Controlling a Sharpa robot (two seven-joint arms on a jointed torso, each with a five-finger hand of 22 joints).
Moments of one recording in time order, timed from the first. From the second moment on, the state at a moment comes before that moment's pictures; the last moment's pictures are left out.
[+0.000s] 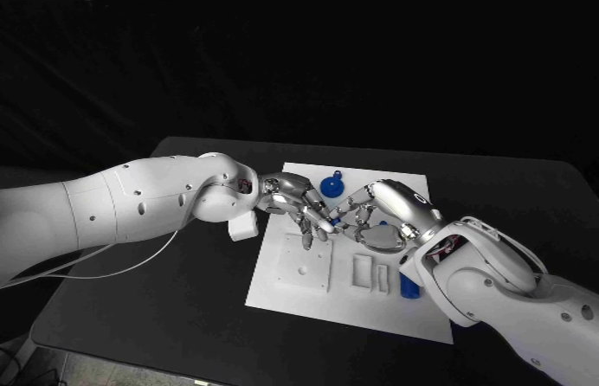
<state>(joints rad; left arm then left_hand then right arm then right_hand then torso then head) 1.38 -0.81 -0.16 1.38 -0.47 0.45 0.07 1.36 0.28 0.01 -0.17 0.06 1.12 0.10 0.06 0.09 1.32 0.05 0.06 0.06 1.35 -0.01 0.37 0.31 0.05 1.10 -0.02 0.40 0.59 0.90 -0.69 0.30 1.72 -1.61 -0.37 -0.02 1.31 -0.13 0.57 -0.23 0.23 1.26 0.09 0.06 0.07 1.32 0.04 0.05 0.06 1.39 -0.05 0.70 0.74 0.11 1.28 -0.07 0.25 1.31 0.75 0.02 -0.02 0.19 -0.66</state>
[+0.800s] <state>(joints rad) 1.38 -0.81 -0.16 1.38 -0.48 0.44 0.07 1.36 0.28 0.00 -0.19 0.09 1.12 0.10 0.06 0.08 1.30 0.05 0.06 0.06 1.35 0.00 0.37 0.31 0.05 1.10 -0.02 0.40 0.60 0.91 -0.69 0.30 1.72 -1.62 -0.36 -0.03 1.29 -0.13 0.58 -0.24 0.26 1.29 0.08 0.06 0.08 1.34 0.04 0.06 0.06 1.40 -0.05 0.69 0.74 0.11 1.28 -0.08 0.26 1.31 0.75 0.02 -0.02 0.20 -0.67</state>
